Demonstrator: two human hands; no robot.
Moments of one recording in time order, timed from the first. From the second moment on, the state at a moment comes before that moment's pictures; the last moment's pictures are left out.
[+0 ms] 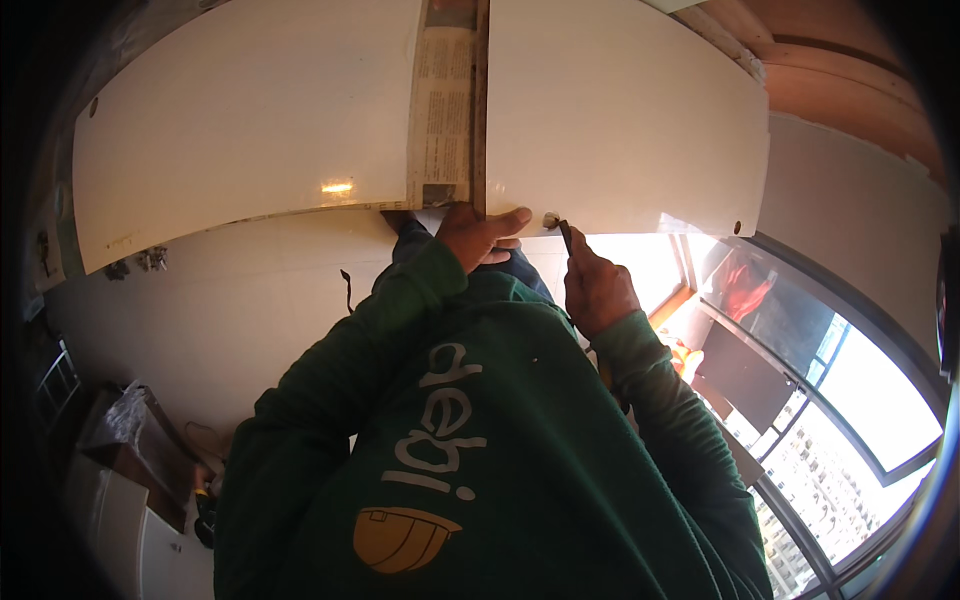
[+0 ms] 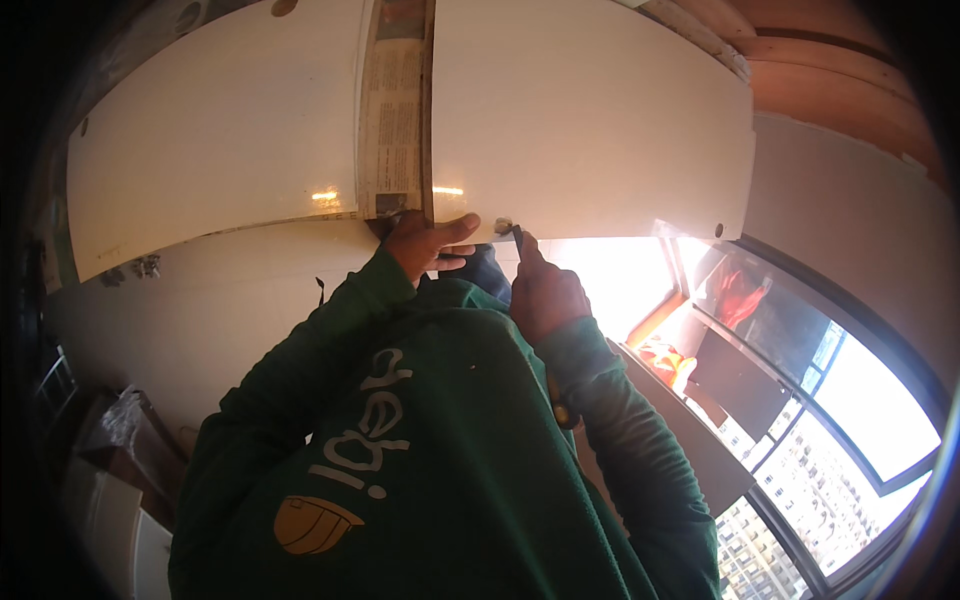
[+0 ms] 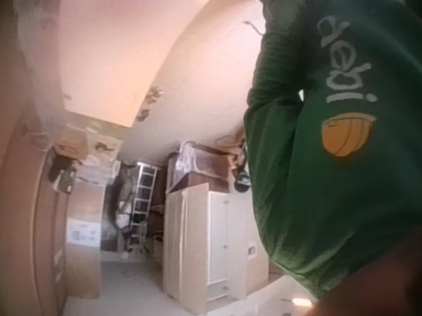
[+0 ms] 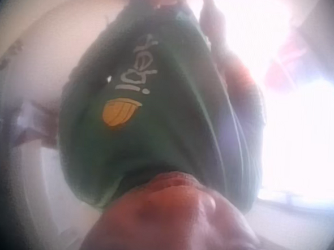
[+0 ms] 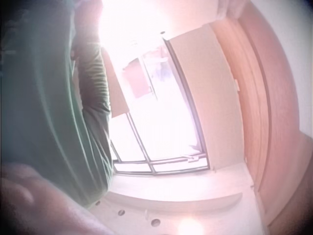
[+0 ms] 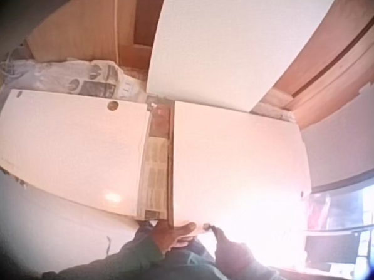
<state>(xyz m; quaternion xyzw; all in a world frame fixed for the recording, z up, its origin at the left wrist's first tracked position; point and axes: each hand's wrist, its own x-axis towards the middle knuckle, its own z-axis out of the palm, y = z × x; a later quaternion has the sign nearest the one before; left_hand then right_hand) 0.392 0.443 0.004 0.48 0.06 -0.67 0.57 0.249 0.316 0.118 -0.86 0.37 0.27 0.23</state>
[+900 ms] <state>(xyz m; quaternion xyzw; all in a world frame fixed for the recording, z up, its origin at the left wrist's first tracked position) 0.397 0.439 0.008 0.48 0.08 -0.68 0.55 0.263 0.327 0.134 -0.82 0.43 0.24 0.30</state>
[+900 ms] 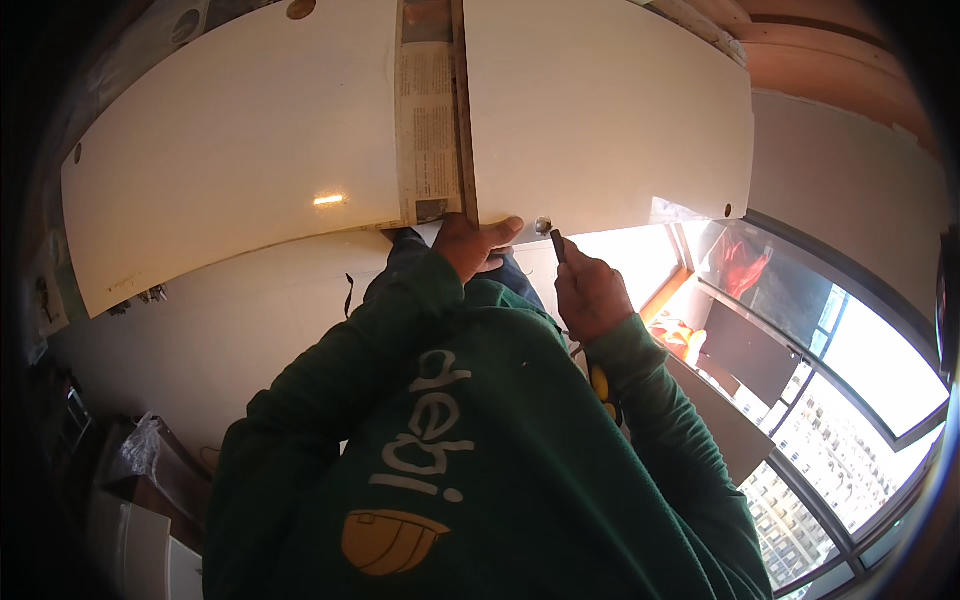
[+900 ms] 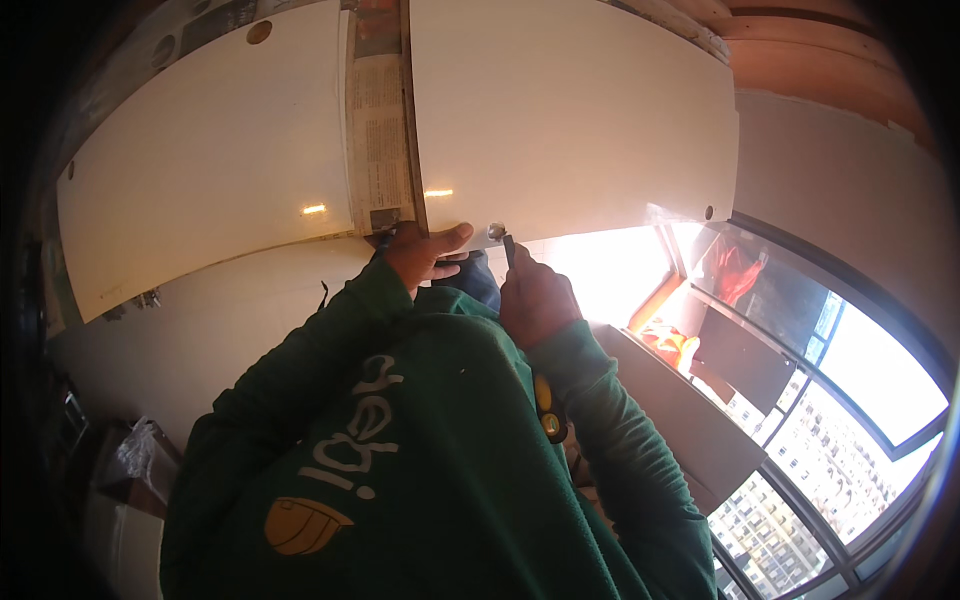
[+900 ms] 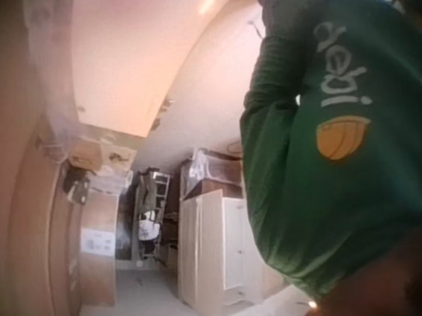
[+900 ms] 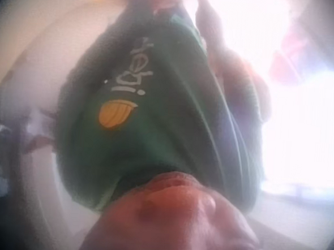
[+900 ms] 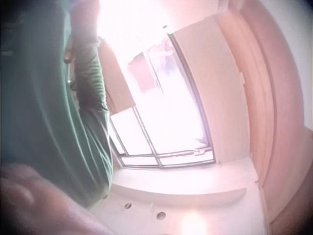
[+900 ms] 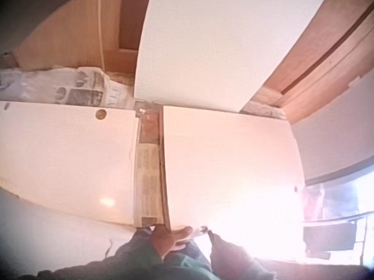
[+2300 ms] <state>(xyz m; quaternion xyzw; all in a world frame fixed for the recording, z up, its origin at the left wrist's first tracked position) 0.406 0.443 0.000 0.46 0.07 -0.72 0.52 0.232 0.327 0.122 -0.75 0.47 0.18 0.43</state>
